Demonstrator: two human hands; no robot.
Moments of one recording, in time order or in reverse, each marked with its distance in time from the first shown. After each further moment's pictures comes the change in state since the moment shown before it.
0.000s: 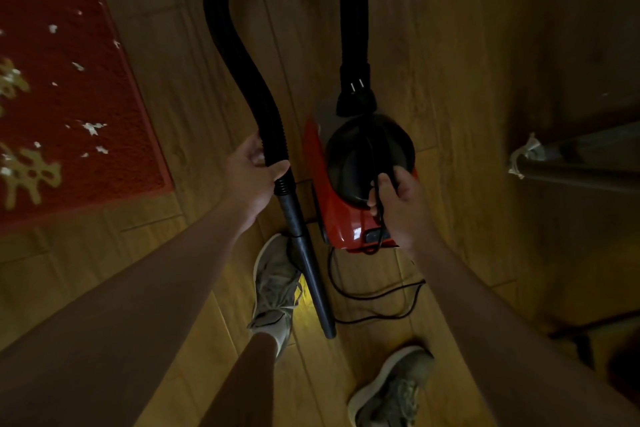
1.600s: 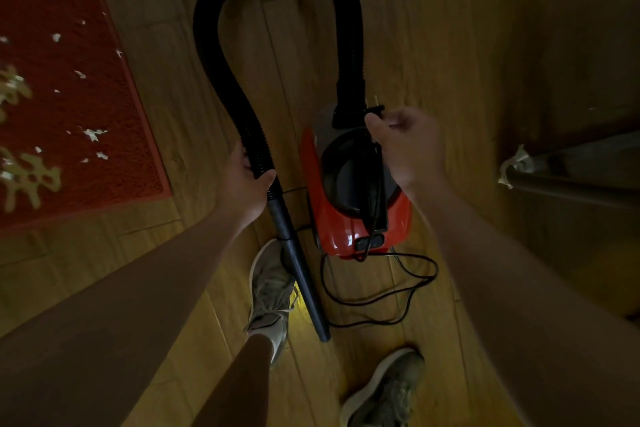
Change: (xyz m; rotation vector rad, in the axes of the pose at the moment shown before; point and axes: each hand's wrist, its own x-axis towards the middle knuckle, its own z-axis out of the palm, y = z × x) left_hand 0.015 -0.012 -0.005 0.186 0.066 0.068; right_hand 0.046 -0.088 -0.007 -0.164 0.192 -0.078
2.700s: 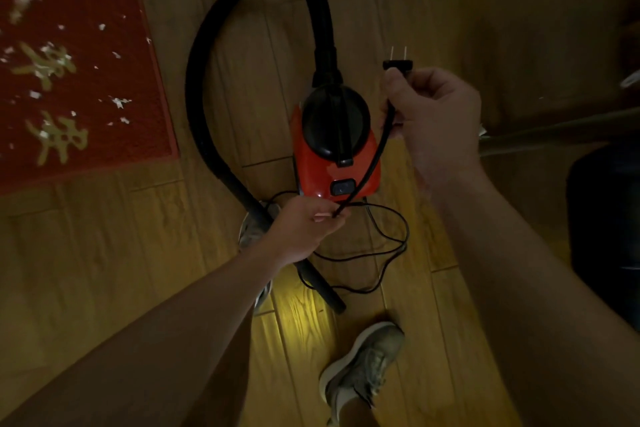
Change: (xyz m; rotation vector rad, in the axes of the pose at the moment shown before) left_hand -0.220 -0.001 0.071 0.073 -0.445 0.134; right_hand -0.174 -0.034 -0.100 0.335 0.018 -0.179
